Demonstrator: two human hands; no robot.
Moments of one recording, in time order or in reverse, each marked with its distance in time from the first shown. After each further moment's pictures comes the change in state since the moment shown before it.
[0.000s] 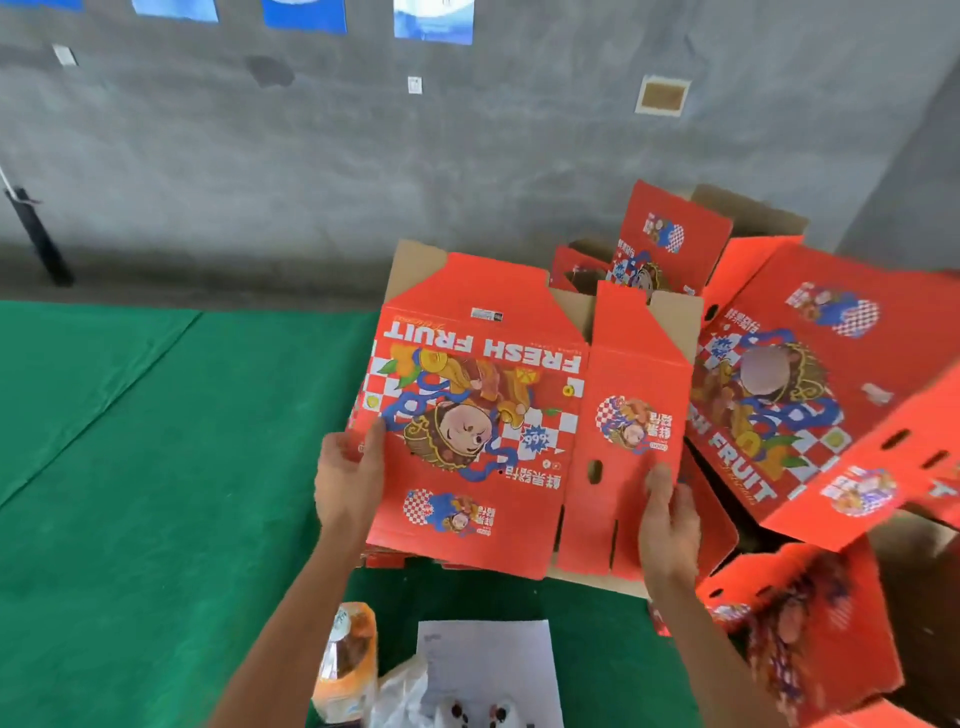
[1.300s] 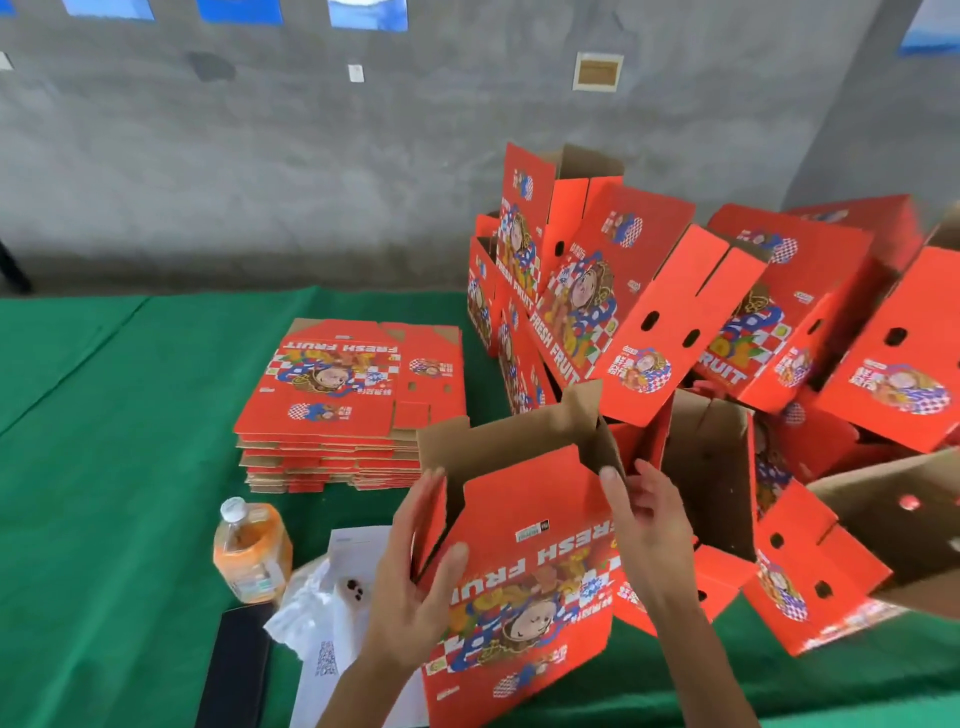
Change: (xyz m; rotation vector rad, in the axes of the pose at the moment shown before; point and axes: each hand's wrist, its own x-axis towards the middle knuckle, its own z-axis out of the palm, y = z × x) left_hand -0.348 -0.004 0.044 -0.261 -0.513 0.470; right_hand -0.067 0.028 -0.243 -0.121 -0.177 -0.102
